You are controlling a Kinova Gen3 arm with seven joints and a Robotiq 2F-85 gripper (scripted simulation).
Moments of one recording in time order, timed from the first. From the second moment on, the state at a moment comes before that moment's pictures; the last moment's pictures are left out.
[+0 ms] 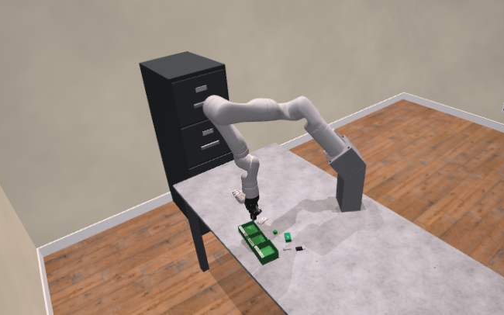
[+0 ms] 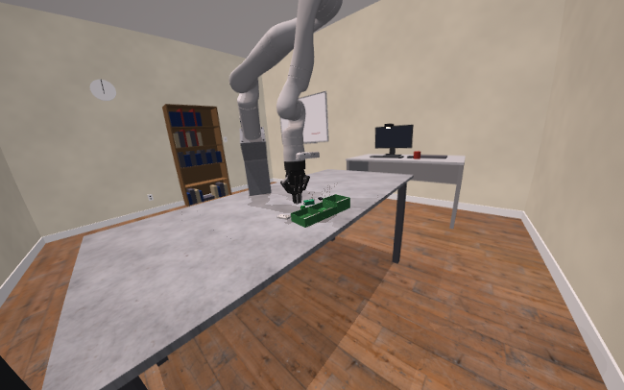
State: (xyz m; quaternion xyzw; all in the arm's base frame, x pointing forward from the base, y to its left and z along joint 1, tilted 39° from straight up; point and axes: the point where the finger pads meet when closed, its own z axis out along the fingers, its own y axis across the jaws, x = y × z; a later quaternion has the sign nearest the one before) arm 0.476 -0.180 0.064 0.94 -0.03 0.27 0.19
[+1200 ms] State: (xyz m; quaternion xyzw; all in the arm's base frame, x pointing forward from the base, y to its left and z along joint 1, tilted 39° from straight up) arm 0.500 -0.095 0.052 0.94 -0.03 0.27 0.19
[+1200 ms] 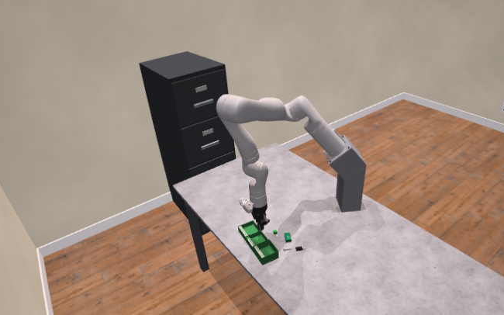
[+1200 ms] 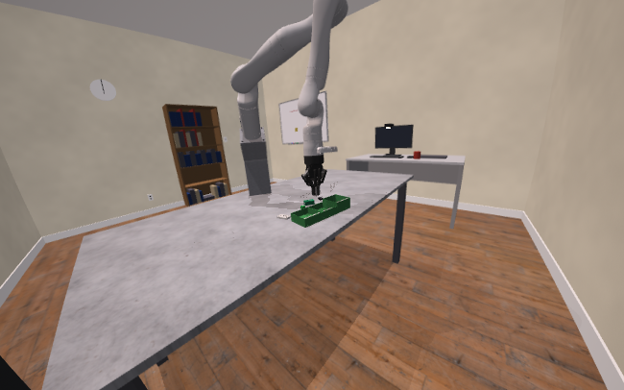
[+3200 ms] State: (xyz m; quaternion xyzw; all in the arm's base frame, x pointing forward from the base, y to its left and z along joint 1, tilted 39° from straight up) arm 0.531 -0.115 0.005 0.94 -0.03 0.27 0.19
